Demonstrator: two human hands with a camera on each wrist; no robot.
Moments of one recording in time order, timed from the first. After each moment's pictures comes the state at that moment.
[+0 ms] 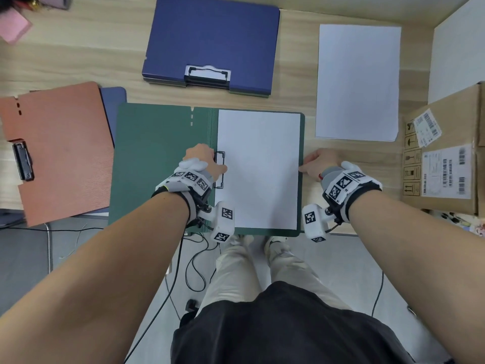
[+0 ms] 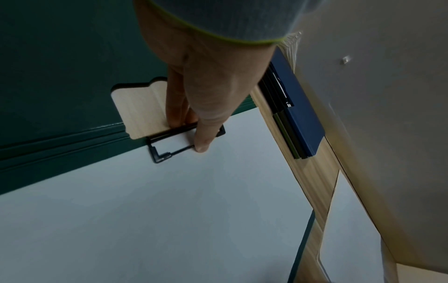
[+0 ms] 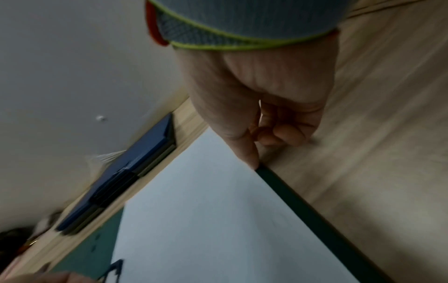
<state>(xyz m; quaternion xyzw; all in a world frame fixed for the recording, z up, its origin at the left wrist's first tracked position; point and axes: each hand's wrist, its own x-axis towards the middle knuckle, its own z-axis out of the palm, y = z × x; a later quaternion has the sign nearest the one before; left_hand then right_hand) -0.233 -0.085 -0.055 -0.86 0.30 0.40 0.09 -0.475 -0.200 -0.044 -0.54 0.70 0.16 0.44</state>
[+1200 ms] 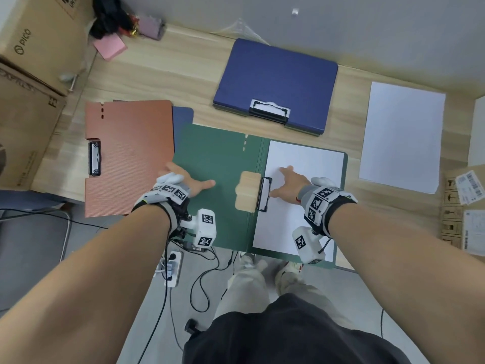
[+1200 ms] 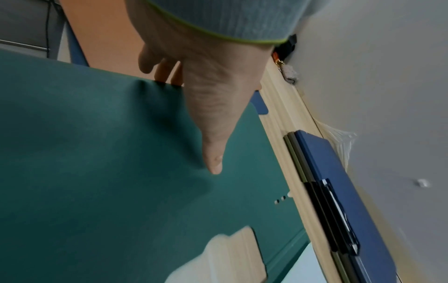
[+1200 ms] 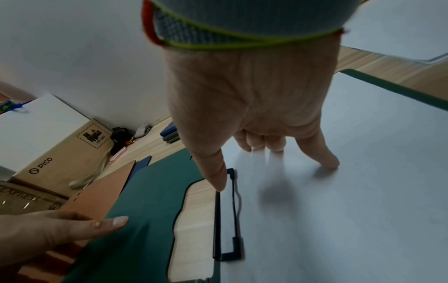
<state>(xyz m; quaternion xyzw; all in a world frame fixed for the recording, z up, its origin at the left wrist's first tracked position) -0.099 0.013 -0.022 -0.91 0.14 0.36 0.14 -0.322 -0.142 -0.015 -0.72 0.47 0.31 0.40</state>
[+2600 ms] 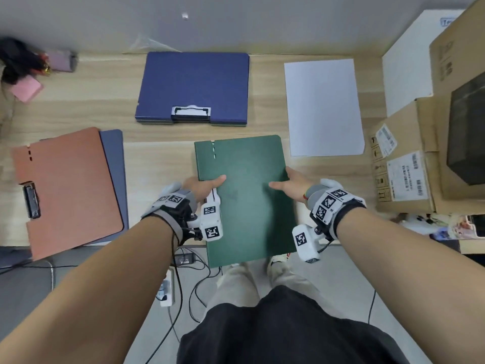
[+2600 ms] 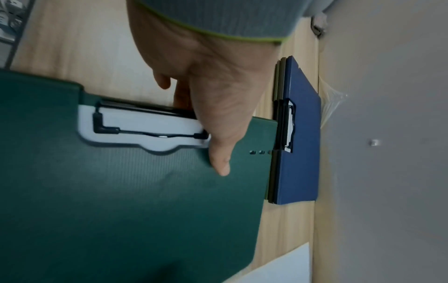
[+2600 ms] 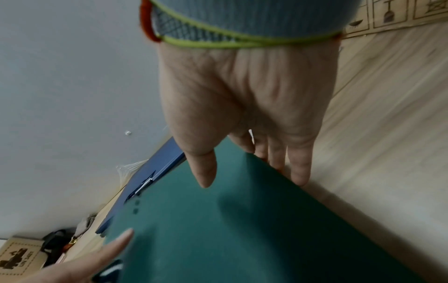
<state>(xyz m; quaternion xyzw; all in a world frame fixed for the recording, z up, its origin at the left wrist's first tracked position) -0.257 -0.080 -0.018 -0.81 0.07 0.55 -0.19 -0.490 -0.186 -0.019 -0.55 0.58 0.12 0.58</state>
